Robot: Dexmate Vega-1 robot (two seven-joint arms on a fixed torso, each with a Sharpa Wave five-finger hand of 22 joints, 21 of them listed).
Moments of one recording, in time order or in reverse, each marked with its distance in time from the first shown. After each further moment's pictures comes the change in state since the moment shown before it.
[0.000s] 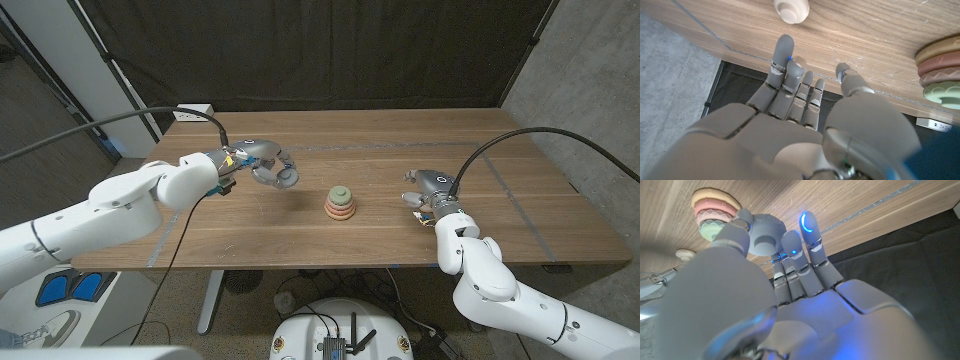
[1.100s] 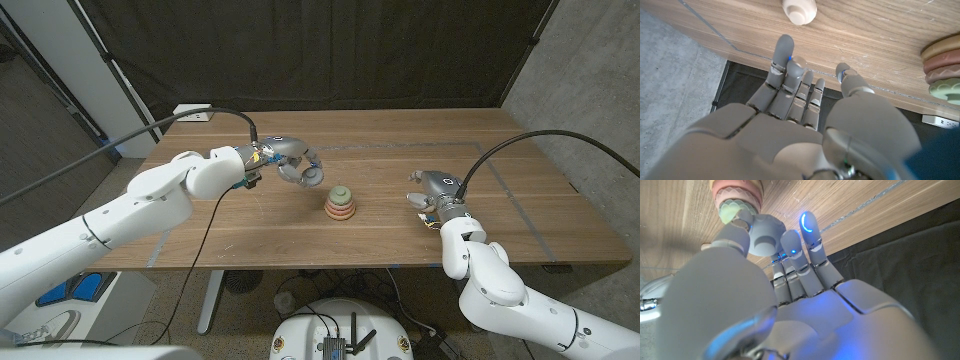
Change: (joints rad) left arm -0.171 -0.189 0.136 0.078 0.132 -0.116 -0.127; left_hand -0.001 0.001 0.000 0.000 0.002 0.001 -0.005 -0.015 0.009 0.002 -0.005 -0.016 0.000 0.004 -0.004 -0.011 0.000 0.000 0.000 0.000 0.000; right arm -0.036 -0.032 0.022 -0.036 0.051 -0.024 -0.067; right_hand 0.000 0.000 0.000 0.000 0.000 0.004 0.004 0.000 0.000 0.005 -0.005 0.000 0.002 0.000 0.000 0.000 -0.005 0.000 0.000 0.000 0.000
